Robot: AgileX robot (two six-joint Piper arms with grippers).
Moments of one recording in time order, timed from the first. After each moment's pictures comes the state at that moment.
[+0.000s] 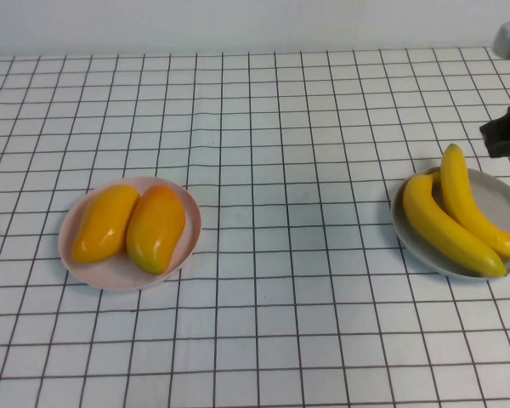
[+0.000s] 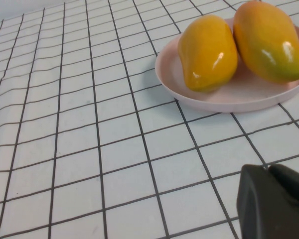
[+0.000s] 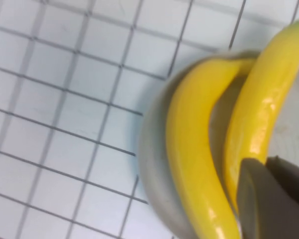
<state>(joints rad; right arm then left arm) 0.09 1.58 -1.34 0.31 0.89 -0.37 -0.15 -0.01 0.03 0.04 0.37 0.17</state>
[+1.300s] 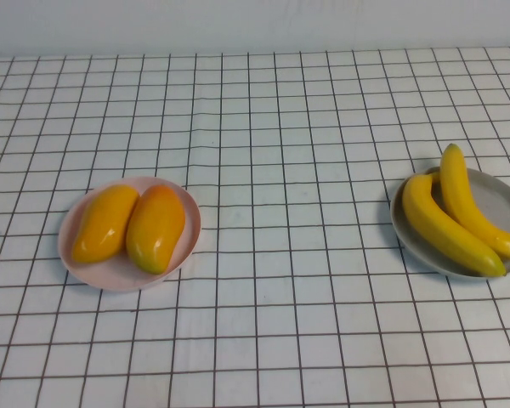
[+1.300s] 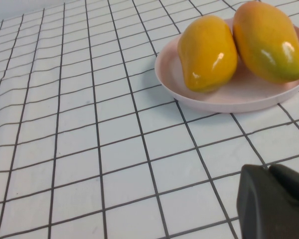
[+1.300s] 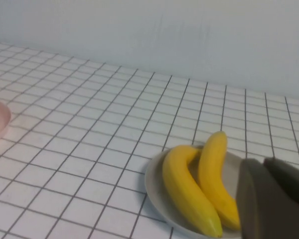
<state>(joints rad) 0.09 0.18 -0.33 0.50 0.44 -0.56 -0.15 -0.01 0.03 0.04 0.37 0.17</state>
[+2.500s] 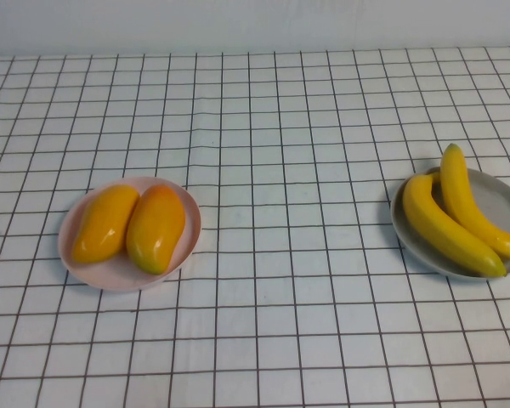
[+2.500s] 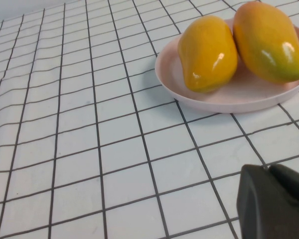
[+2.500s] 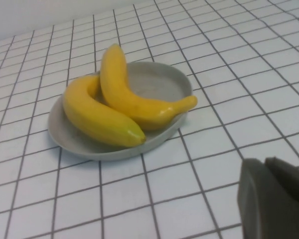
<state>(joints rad) -0.06 -0.01 0.03 0.11 0.33 0.15 -0.15 -0.01 0.03 0.04 0.37 0.17</state>
